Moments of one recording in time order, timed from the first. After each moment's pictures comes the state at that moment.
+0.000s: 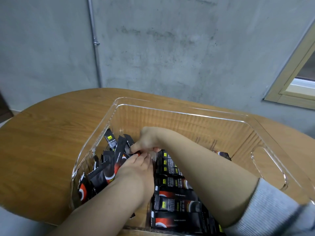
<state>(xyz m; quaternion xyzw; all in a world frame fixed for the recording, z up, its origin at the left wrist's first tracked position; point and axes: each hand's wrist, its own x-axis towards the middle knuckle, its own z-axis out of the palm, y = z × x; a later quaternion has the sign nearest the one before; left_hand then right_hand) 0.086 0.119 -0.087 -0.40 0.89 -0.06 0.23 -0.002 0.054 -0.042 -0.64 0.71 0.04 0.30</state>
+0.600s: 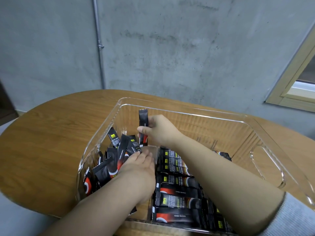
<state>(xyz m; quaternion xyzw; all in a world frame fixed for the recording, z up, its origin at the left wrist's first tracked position) 0.086 0.121 -0.088 -0.40 0.88 -0.08 0.24 -0.021 0.070 -0.048 -0.65 0.63 -0.31 0.28</state>
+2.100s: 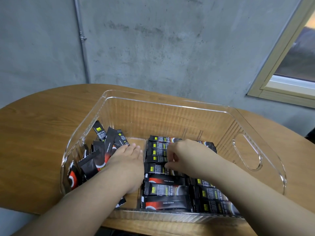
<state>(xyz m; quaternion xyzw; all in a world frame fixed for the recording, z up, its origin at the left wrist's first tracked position) 0.090 0.124 -0.086 -0.40 0.89 -0.07 0.22 -0.063 0.187 -0.039 -0.72 0.69 0.02 0.06</state>
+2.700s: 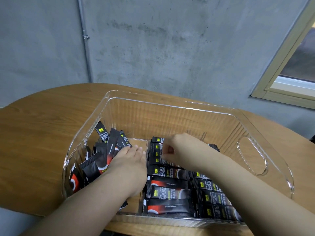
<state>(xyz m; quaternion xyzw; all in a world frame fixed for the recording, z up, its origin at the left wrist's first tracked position) 0.091 0.125 -0.087 -0.39 0.90 -0.07 0.21 -0.058 0.165 -0.033 -0.72 0.68 -0.02 0.09</state>
